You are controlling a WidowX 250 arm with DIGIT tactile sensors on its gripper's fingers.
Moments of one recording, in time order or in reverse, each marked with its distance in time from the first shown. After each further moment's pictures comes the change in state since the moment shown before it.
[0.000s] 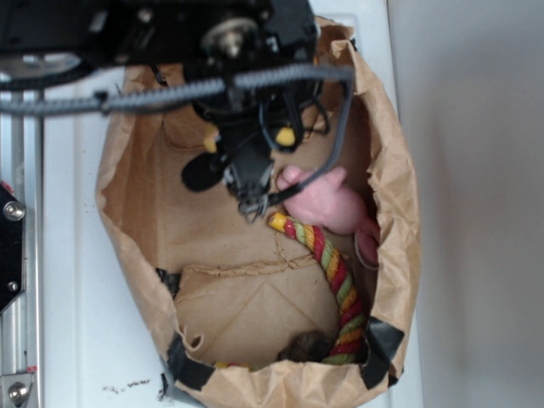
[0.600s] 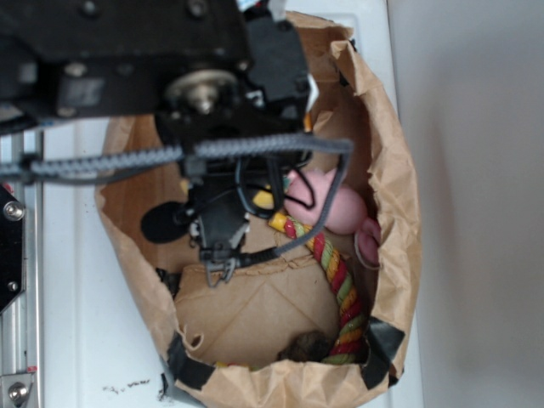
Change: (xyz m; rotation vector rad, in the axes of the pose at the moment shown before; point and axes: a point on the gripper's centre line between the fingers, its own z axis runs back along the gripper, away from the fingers) arm -0.002 -0.024 0.026 -0.057 0.010 -0.081
